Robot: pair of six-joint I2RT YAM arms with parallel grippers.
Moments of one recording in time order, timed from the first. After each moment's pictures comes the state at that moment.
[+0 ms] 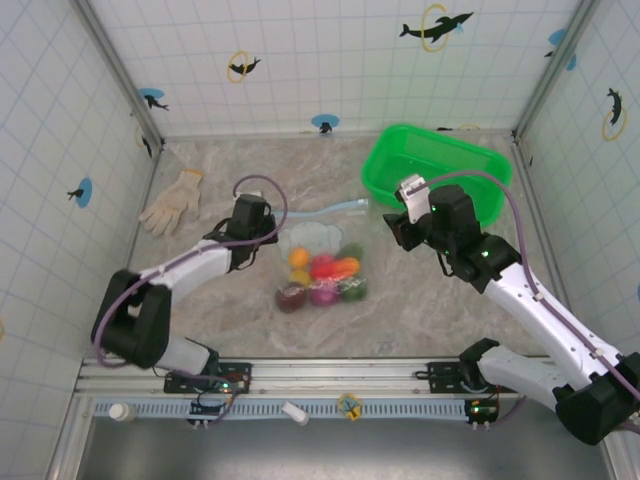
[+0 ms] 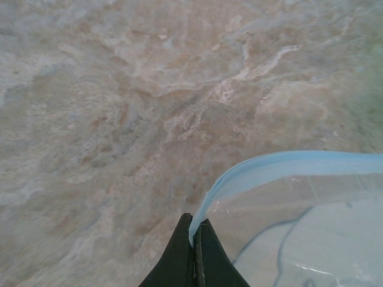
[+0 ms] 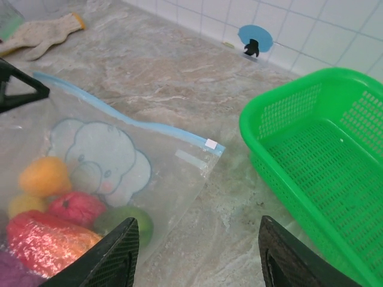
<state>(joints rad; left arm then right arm) -0.44 1.49 0.80 -0.11 -0.17 -0.42 0.59 1.02 0.95 -0.46 0.01 -0.06</state>
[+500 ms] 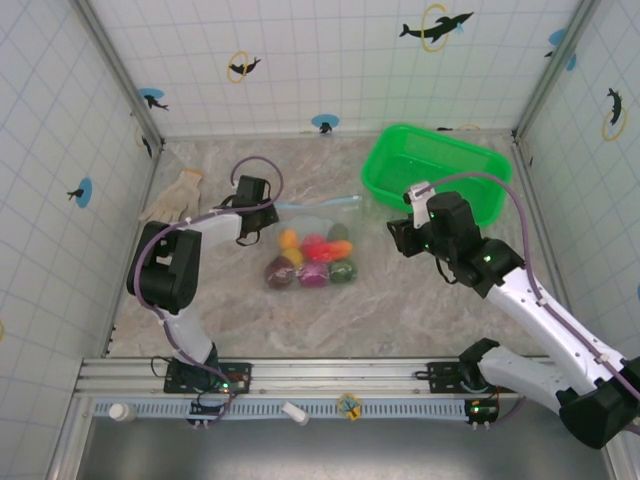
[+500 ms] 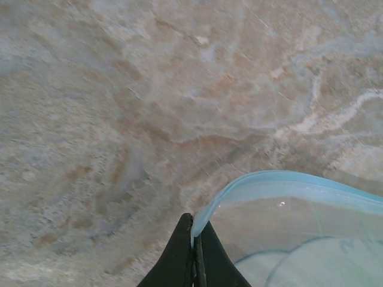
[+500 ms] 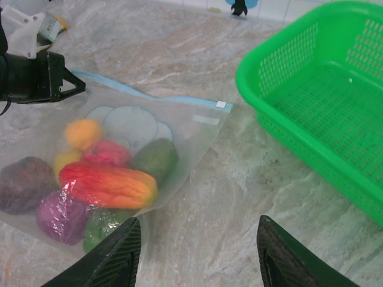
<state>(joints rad) -0.32 1.81 1.02 -0.12 -0.06 -0.54 0.61 0.99 0.93 -0.55 0.04 0.15</state>
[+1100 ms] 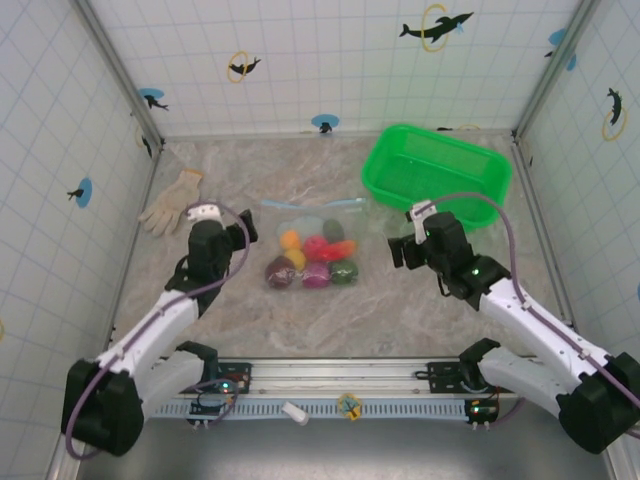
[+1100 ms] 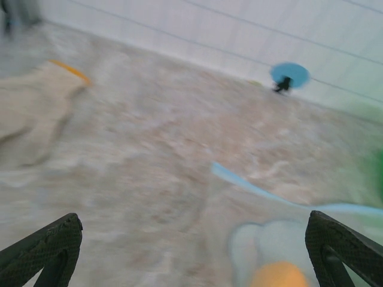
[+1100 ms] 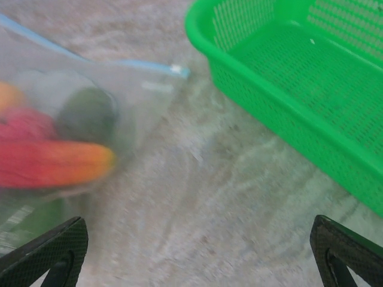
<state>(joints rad) -0.33 0.92 0.43 0.11 -0.29 -0.38 0.57 0.95 0.63 -0.34 0.17 0.09</state>
